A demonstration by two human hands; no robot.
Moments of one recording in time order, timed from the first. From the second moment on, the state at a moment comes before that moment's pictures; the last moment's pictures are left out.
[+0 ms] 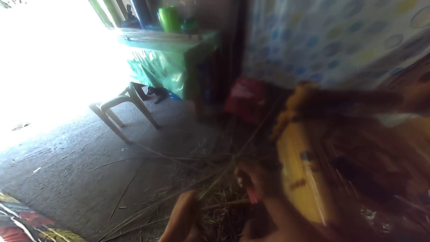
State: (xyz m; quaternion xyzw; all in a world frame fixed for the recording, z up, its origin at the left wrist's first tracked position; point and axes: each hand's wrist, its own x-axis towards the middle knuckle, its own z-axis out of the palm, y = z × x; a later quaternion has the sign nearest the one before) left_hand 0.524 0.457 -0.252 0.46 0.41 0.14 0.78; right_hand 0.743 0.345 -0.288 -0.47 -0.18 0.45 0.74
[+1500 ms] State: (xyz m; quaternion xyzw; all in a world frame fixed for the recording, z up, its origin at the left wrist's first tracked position) left_hand 0.513 0.471 -0.320 0.90 0.25 0.26 0.23; right_hand 0.724 0.345 -0.293 -0.55 -0.15 0.44 0.69
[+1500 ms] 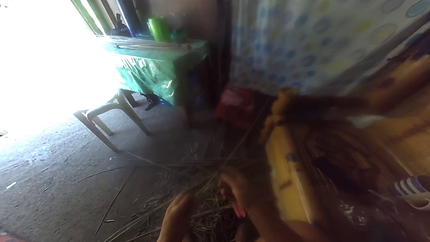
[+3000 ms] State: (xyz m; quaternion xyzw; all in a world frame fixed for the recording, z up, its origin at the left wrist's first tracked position) left_hand 0.488 0.509 -0.309 0.91 0.23 0.24 0.27; right_hand 0.787 0.334 -0.280 -0.50 -0.11 0.30 0.81
